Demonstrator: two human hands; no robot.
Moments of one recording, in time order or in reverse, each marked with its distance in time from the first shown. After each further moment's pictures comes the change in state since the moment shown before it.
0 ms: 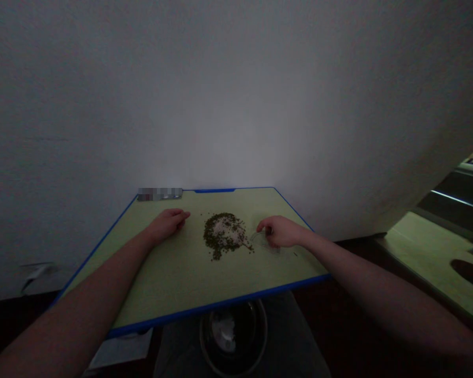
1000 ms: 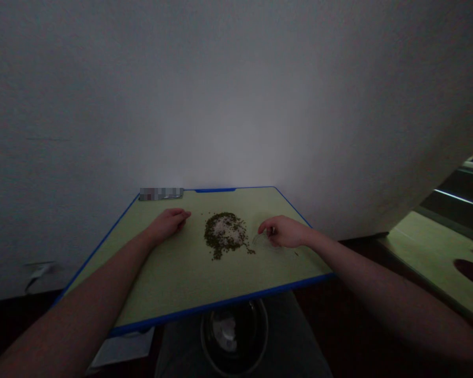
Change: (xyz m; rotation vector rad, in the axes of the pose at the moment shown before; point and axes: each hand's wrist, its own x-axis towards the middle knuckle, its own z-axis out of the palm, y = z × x) left_hand 0.003 -0.006 -0.001 0.014 0.010 0.023; right_hand -0.005 0.008 -0.003 0.018 -0.011 -0.117
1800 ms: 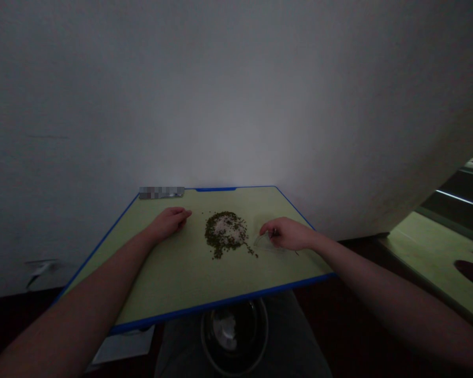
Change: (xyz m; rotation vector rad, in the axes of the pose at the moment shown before) left_hand -0.004 0.007 0.000 -0.006 0.001 0.003; right_hand -0.008 -0.003 0.001 -0.004 0.041 -0.053
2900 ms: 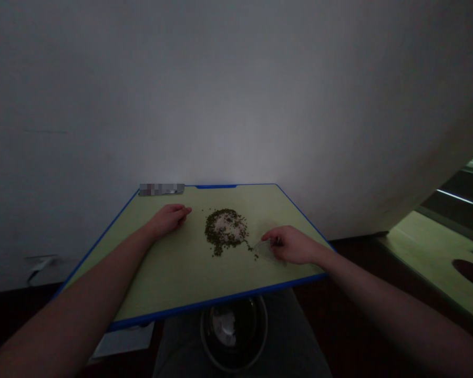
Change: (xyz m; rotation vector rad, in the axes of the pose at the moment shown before) left_hand 0.002 -0.002 0.001 -0.051 -0.013 -0.023; right_hand -0.022 -0.016 0.019 0.090 0.023 0.141
